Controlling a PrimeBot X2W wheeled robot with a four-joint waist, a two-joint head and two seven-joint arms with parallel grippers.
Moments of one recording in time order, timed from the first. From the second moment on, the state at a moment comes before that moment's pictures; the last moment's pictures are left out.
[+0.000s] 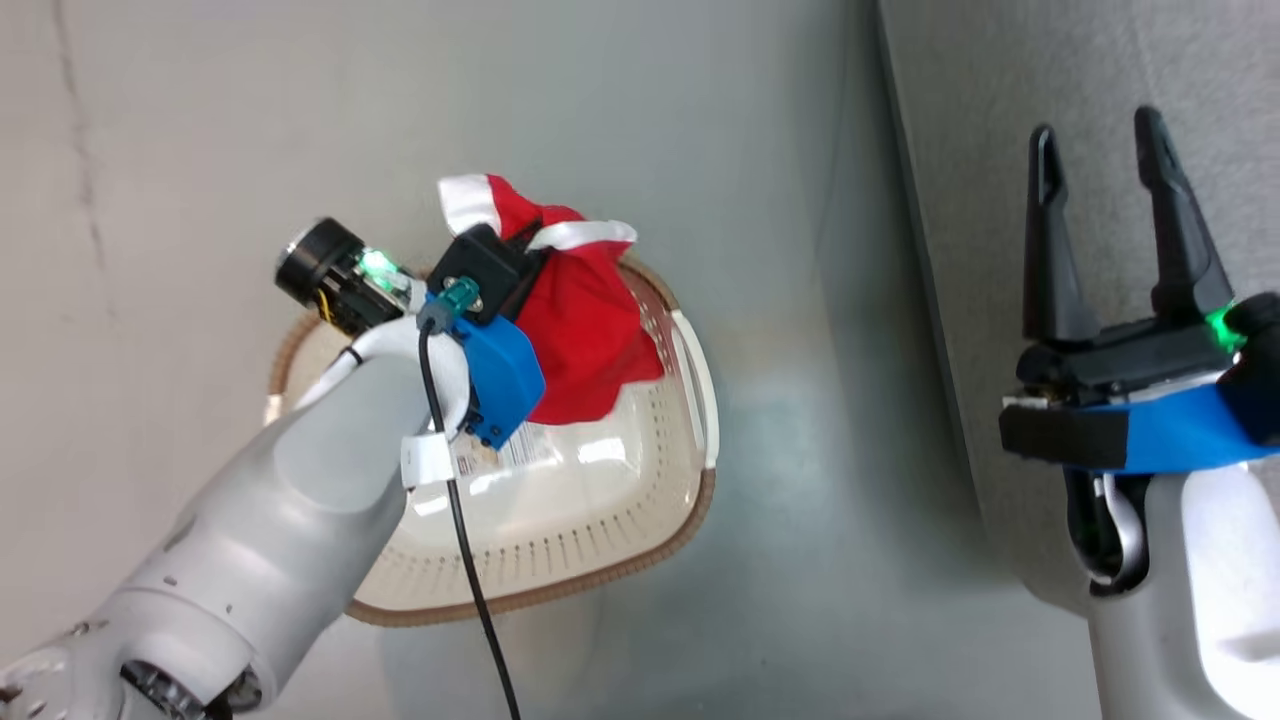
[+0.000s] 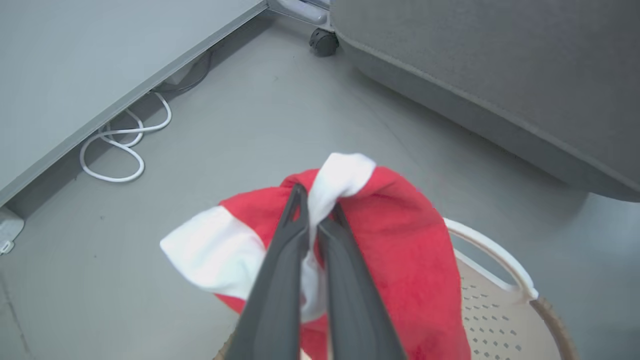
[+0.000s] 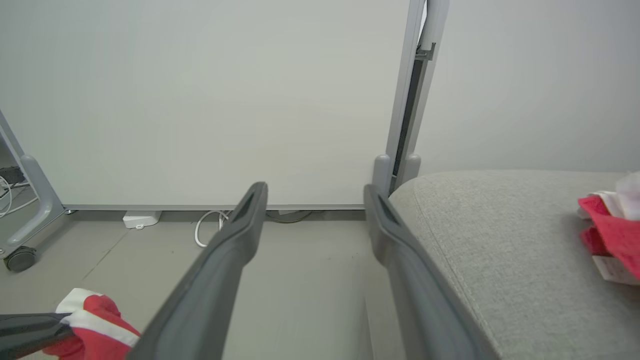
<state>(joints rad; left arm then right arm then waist) -1.01 0.21 -1.15 0.98 -0.60 -0.11 -0.26 -0.43 -0.05 -0.03 0.01 0.09 0.13 -0.26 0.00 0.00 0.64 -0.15</state>
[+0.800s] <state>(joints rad) -0.78 0.20 -0.81 0.67 -0.48 -0.10 -0.26 -0.16 -0.05 -0.03 0.12 0.08 0.13 -0.26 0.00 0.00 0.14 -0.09</state>
